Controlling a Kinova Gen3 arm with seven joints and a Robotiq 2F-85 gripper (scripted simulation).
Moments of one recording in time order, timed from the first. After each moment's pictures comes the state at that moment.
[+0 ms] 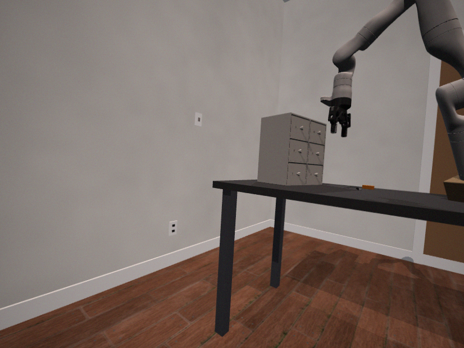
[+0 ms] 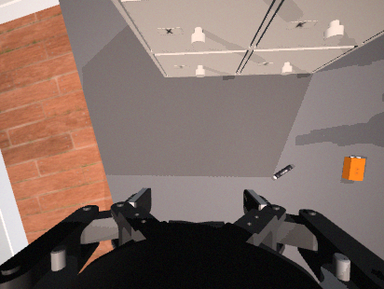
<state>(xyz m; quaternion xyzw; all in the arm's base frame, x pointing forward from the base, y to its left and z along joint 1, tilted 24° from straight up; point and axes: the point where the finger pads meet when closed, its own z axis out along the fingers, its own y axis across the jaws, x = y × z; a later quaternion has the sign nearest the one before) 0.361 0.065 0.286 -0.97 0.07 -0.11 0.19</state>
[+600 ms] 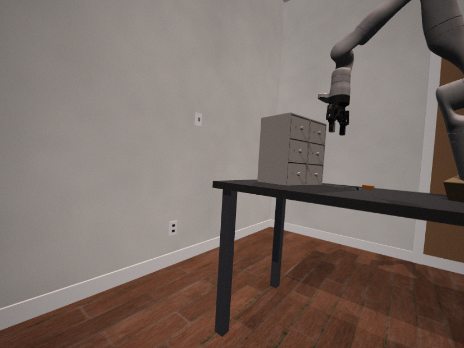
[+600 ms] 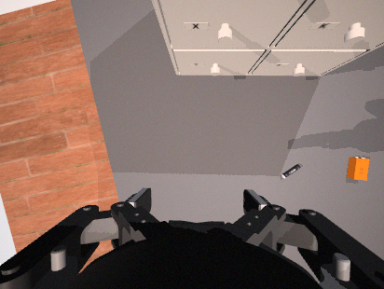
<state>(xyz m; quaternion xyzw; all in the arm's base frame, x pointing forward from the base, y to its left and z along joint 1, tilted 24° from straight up) 0.356 0.097 0.296 -0.98 0.07 -0.12 0.17</state>
